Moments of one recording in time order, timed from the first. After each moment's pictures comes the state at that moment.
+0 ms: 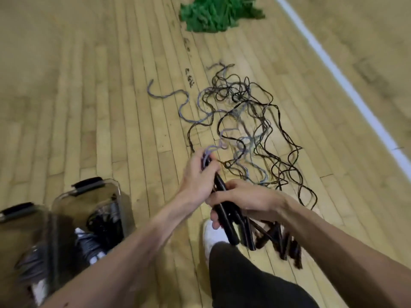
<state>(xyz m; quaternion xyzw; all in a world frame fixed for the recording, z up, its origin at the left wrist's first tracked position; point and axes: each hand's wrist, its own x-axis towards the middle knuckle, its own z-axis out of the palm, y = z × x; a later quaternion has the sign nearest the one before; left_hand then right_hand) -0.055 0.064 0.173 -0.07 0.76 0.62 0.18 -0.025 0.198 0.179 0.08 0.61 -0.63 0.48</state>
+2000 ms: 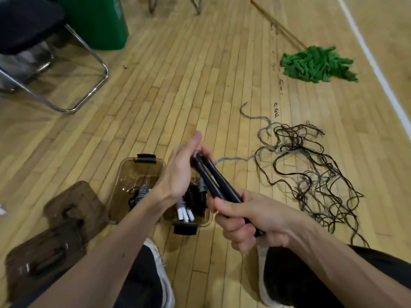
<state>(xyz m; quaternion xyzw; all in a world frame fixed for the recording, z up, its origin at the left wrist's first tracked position) 0.070 -0.198 0.330 -0.04 0.75 0.66 -0.01 0.075 -0.015 0.335 -0.06 0.41 -0.66 0.63</state>
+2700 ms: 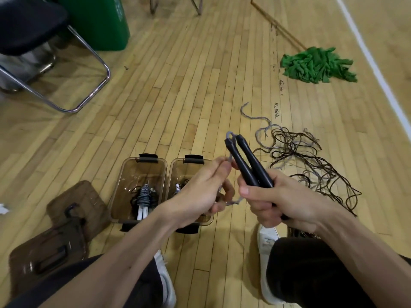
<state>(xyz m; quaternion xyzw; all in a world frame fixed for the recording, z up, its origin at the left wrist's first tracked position) 0.097 -0.173 0.334 -0.04 0.69 0.68 0.22 0.060 0.015 0.356 -0.10 0.59 -0.64 0.48</state>
